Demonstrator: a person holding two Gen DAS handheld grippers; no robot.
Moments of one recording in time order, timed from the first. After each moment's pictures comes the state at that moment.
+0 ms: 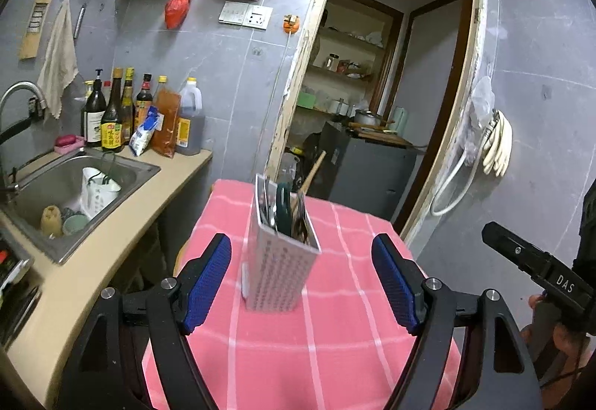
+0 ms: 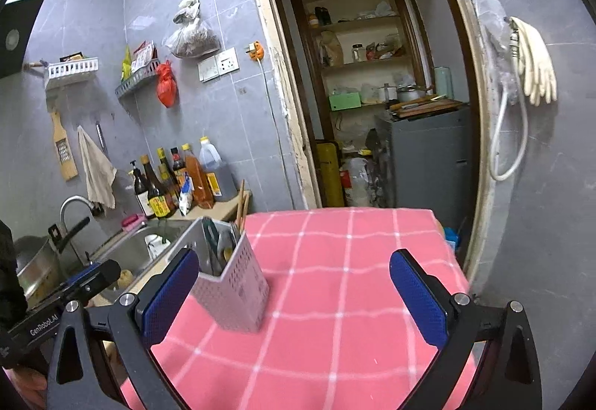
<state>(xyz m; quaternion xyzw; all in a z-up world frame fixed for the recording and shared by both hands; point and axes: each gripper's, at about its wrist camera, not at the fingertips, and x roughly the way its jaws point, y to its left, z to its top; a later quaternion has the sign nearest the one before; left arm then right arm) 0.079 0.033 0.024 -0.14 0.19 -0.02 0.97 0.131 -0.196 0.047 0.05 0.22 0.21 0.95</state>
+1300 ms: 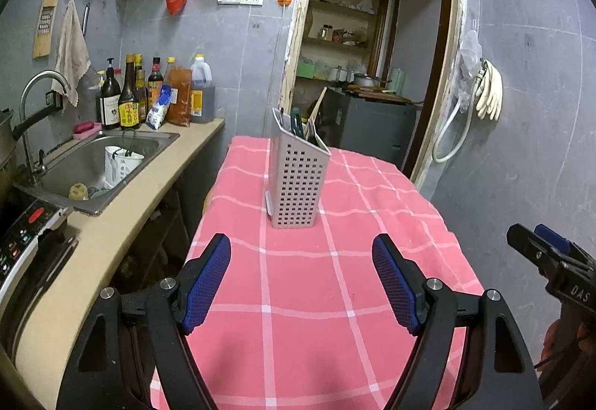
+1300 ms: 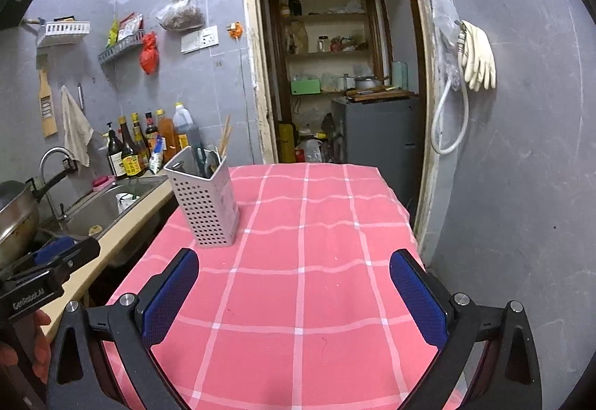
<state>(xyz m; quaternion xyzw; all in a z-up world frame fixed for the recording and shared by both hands) -0.005 0.022 -0.022 -0.08 0.24 -0.02 0.97 0.004 -0.198 -0.001 0.01 0.24 0.12 0.96</state>
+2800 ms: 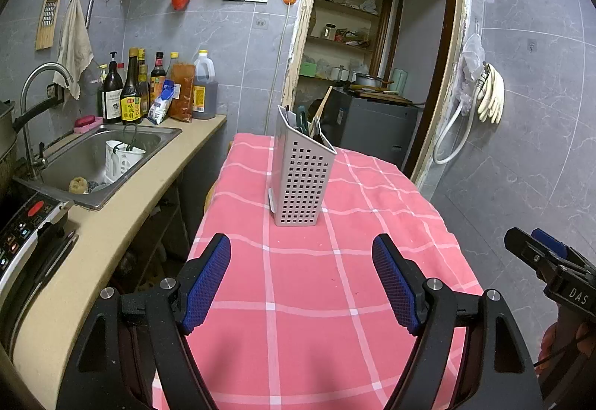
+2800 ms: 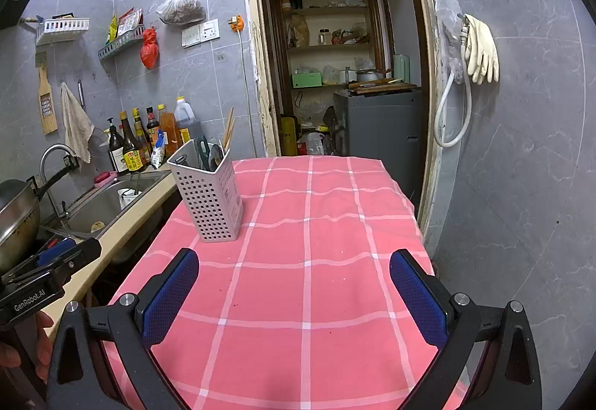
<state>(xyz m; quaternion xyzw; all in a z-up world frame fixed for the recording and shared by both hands) -0.007 0.027 -0.025 -0.09 0.24 -0.02 0.97 0.005 -0.194 -0.002 0.01 0.25 0.12 0.96</state>
